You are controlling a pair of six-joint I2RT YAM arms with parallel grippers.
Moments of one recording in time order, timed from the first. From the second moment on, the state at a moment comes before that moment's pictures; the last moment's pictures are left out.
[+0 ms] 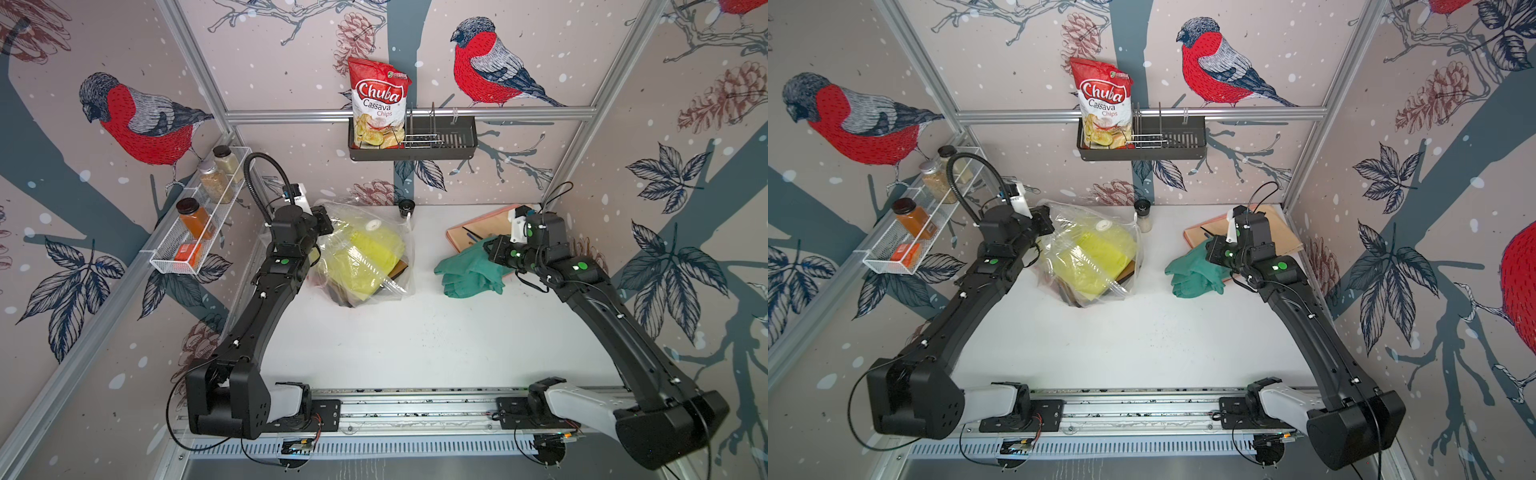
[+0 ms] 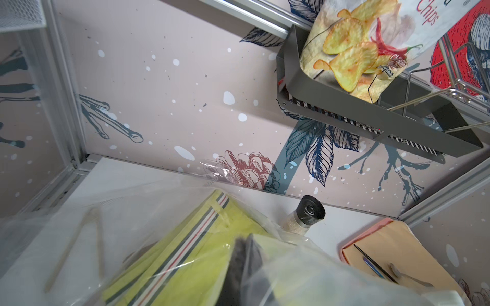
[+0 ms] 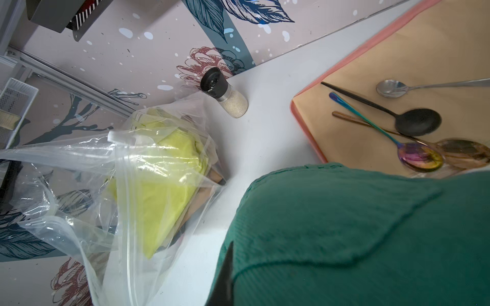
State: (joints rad) left arm -0.08 1.26 1.08 0.02 0.04 -0.34; right arm 0.35 1.19 1.21 -0.63 -0.18 0.51
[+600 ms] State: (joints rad) left arm -0.07 0.95 1.05 -0.18 0.00 -0.29; right arm 0.46 1.51 1.40 -0.42 -0.22 0.52
